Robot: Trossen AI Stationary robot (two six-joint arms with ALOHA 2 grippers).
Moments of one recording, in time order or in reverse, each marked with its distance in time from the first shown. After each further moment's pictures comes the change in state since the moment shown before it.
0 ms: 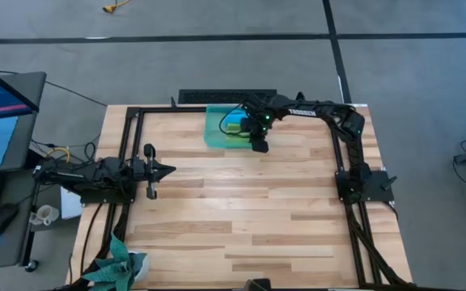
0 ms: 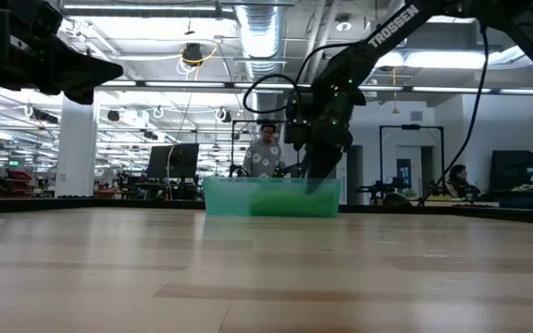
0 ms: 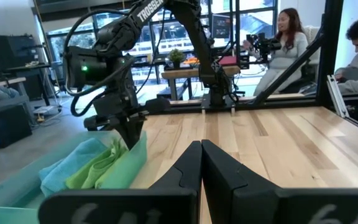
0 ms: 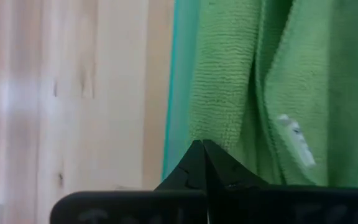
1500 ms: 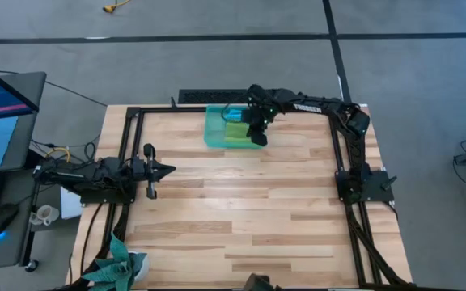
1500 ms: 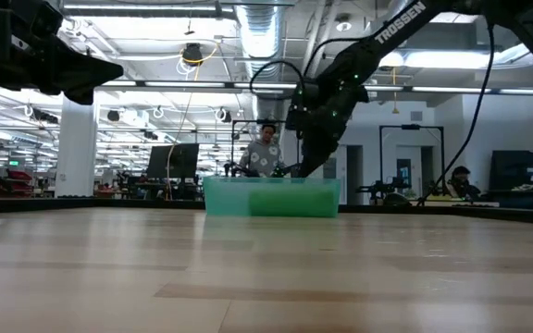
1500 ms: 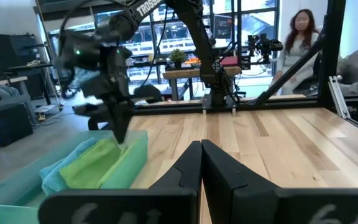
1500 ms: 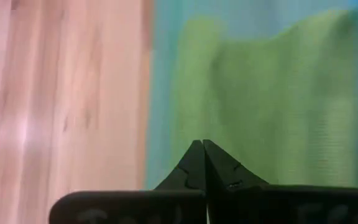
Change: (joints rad) left arm 0.000 0.000 0.000 0.000 -0.005 -0.005; right arm -0.056 -0.050 0.000 0.073 -0.079 0.044
